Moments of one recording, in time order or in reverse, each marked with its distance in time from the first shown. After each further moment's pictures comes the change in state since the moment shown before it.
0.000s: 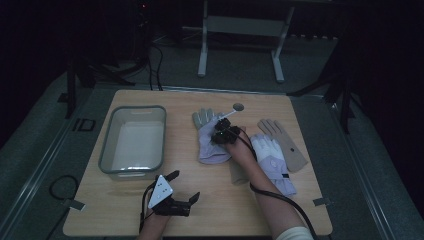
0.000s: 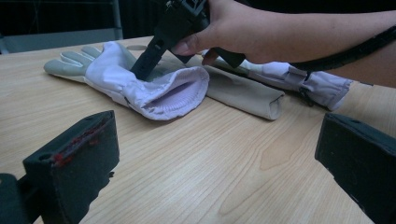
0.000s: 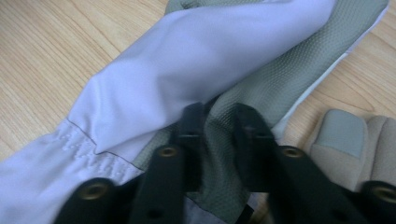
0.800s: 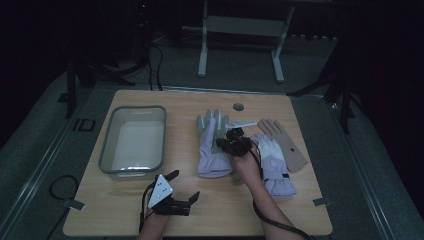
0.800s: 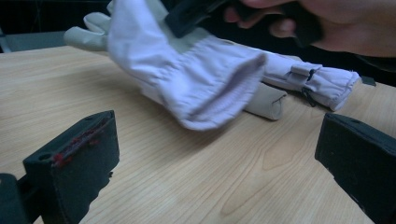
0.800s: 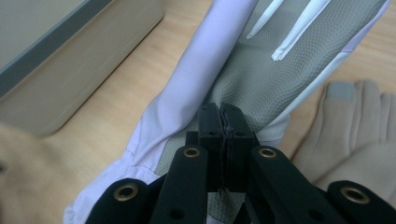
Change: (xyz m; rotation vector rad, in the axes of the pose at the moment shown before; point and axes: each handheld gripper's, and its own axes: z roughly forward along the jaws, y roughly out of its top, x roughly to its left) left arm 0.001 0.000 0.000 -0.001 0.004 0.001; right arm 0.039 -0.036 -0.092 -0.215 0.085 0.168
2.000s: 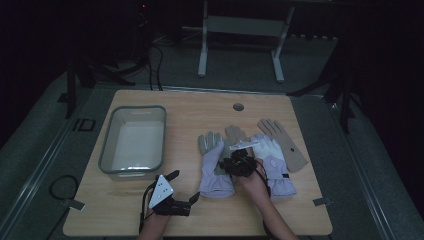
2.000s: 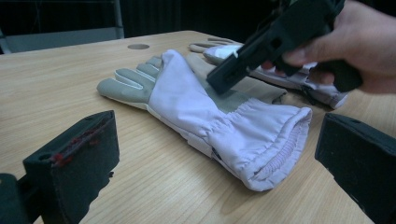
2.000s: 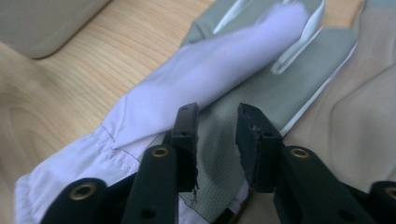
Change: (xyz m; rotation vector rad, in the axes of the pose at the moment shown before) left arm -0.001 0.000 0.000 0.005 0.004 0.007; right arm -0.004 -0.057 0.000 0.086 0.042 -0.041
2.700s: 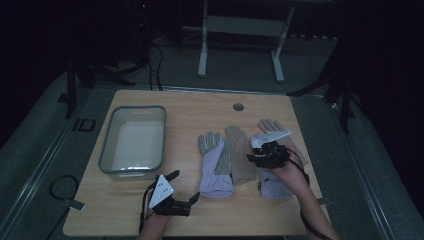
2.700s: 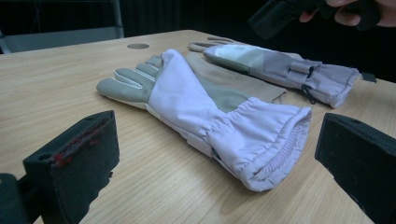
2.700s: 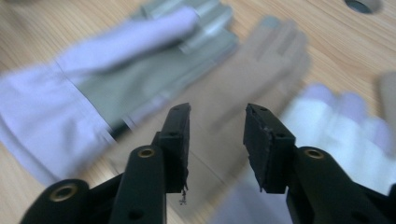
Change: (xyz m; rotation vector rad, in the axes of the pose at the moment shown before) left arm 0.000 0.000 0.000 0.003 0.000 0.005; right arm -0.060 0.005 -0.078 0.047 -0.063 -0.219
